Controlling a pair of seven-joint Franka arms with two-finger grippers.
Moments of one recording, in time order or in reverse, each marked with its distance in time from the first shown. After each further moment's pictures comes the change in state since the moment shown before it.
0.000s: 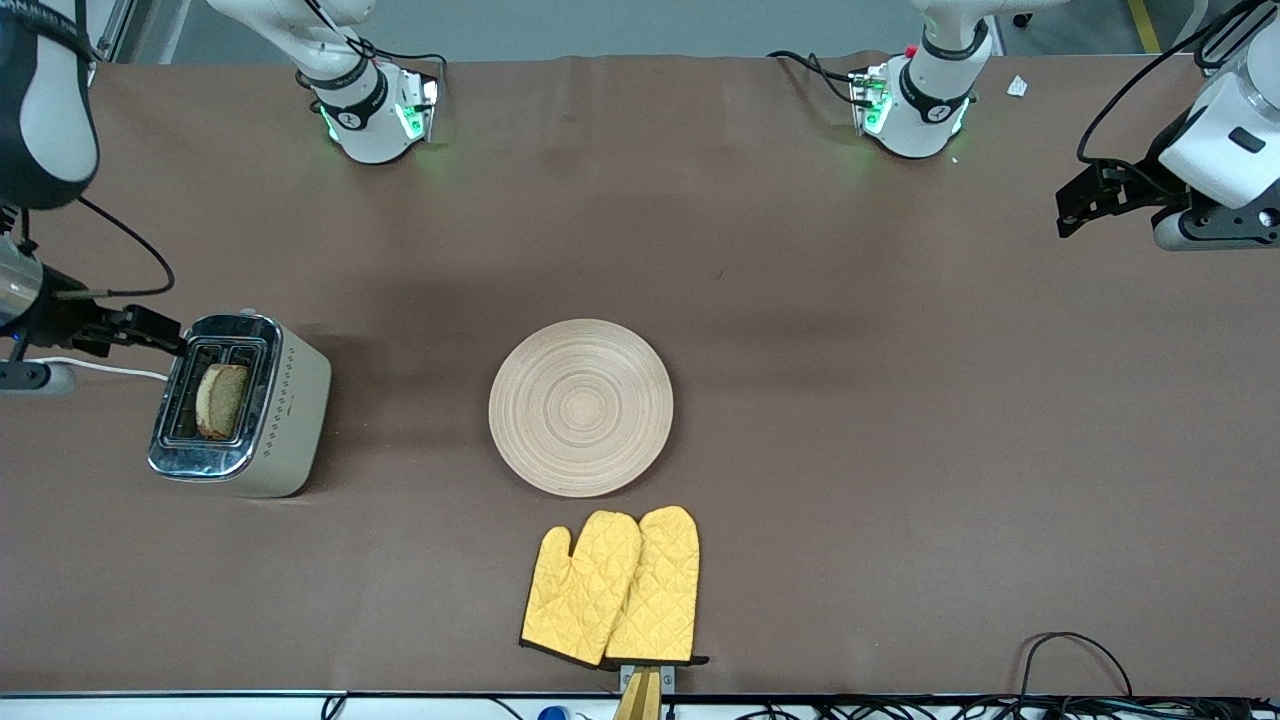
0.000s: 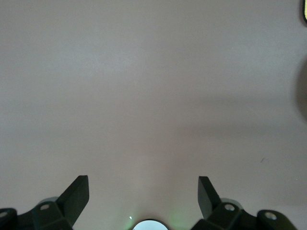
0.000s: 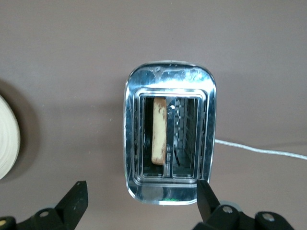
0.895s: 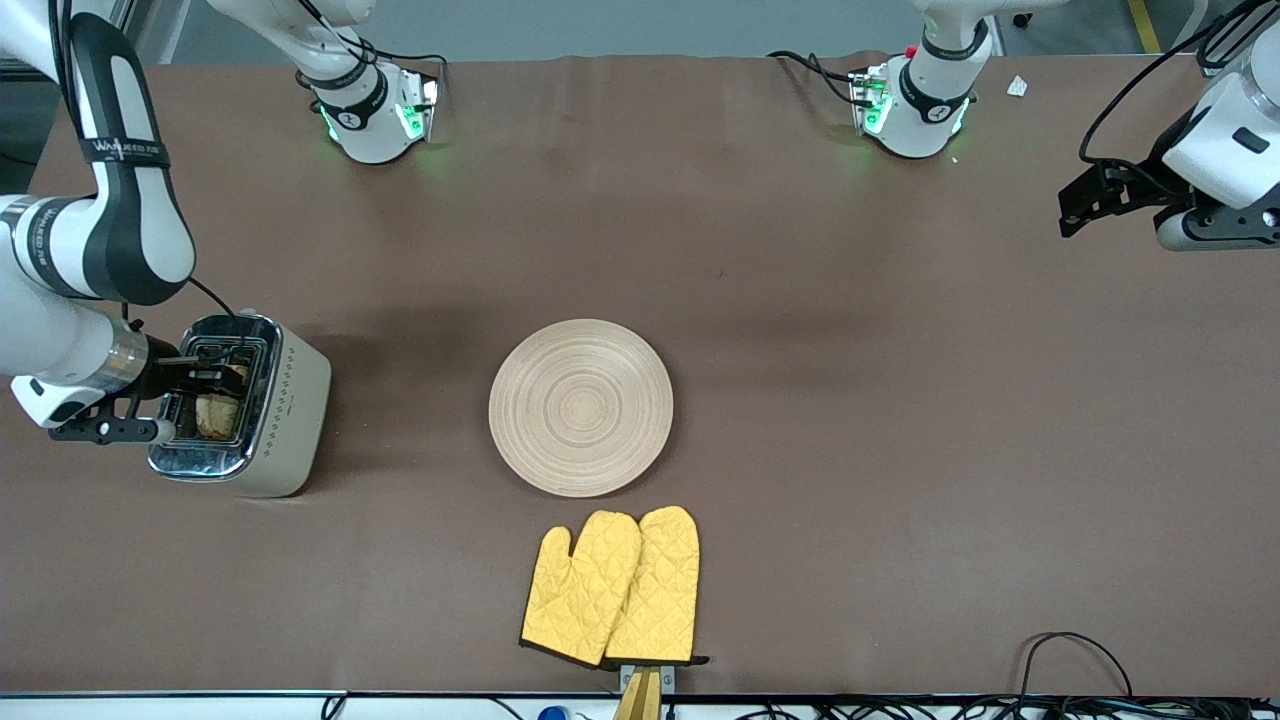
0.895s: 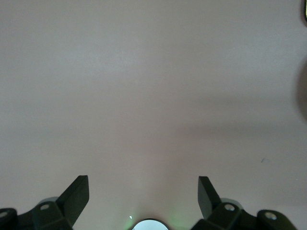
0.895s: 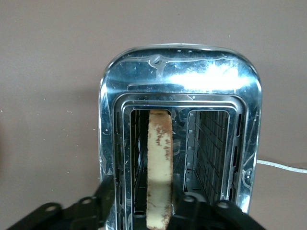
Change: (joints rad) left arm 0.003 0.000 0.002 0.001 0.000 -0.001 0.000; right arm -0.002 0.123 0.001 -0.129 0.003 0.205 0.000
